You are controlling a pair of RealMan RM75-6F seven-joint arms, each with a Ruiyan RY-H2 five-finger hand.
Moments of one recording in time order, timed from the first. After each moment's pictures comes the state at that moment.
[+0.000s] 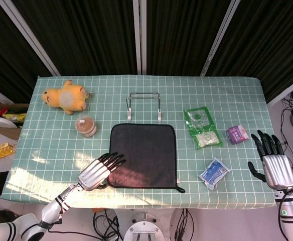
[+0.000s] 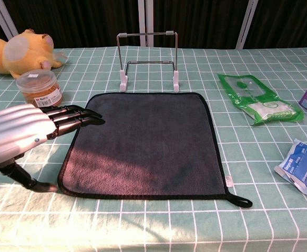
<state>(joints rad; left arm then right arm) -0.47 -1.52 0.09 -1.49 1.77 1.15 0.24 0.13 -1.13 0.06 -1.65 -1.54 1.45 -0.10</state>
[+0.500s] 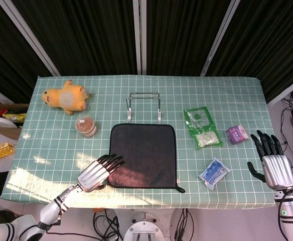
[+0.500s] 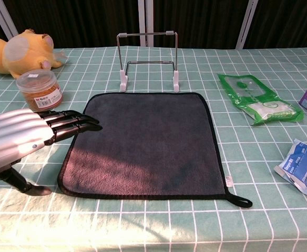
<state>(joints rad) -0.47 -1.51 0.11 -1.48 1.76 1.14 0.28 0.13 -1.13 0.05 -1.65 -1.55 1.45 -0.10</state>
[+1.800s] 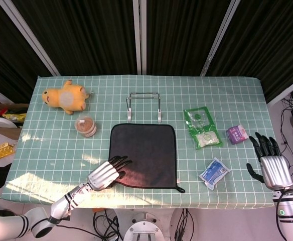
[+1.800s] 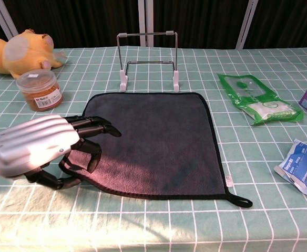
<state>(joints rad) -0.53 -1.63 0.12 -1.33 1.81 1.19 0.11 0.13 -1.15 0.05 -1.63 -1.53 1.42 -0.10</state>
